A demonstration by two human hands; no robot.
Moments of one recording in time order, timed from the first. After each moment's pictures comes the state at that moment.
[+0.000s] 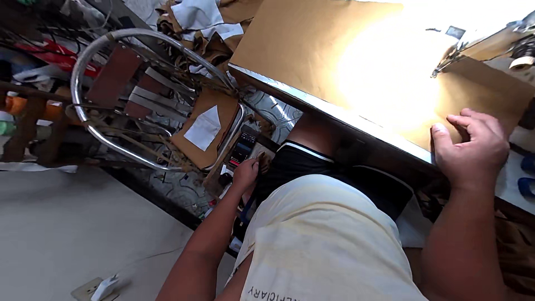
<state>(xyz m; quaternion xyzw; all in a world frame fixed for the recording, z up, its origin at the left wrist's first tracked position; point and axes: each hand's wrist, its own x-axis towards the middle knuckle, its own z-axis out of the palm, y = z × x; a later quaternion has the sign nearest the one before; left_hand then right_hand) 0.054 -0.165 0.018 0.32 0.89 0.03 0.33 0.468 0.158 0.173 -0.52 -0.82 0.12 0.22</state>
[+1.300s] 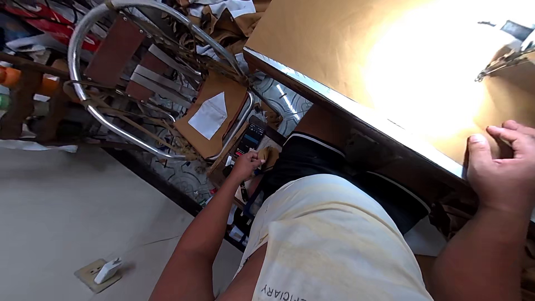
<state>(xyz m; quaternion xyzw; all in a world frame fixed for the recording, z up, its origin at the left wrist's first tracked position) 0.023 -0.187 0.018 0.20 0.84 0.22 0.45 0.481 0.166 0.157 -0.52 -0.82 0.14 0.22</state>
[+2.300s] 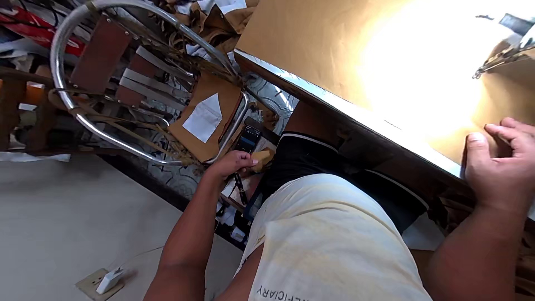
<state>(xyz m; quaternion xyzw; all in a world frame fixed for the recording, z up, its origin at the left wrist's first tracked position) -0.016 -0.170 0.080 0.21 0.75 0.22 0.59 0.479 0.166 0.157 -0.52 -0.81 0.13 0.23</state>
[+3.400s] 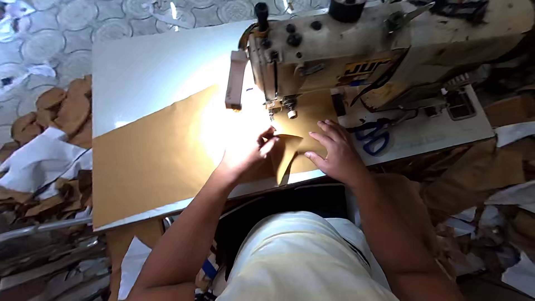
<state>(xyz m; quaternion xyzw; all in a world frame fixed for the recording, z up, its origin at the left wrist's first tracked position) 0.211 0.190 0.228 0.82 0.49 0.17 0.24 0.489 0.156 0.185 -0.58 -0.78 0.13 0.19</state>
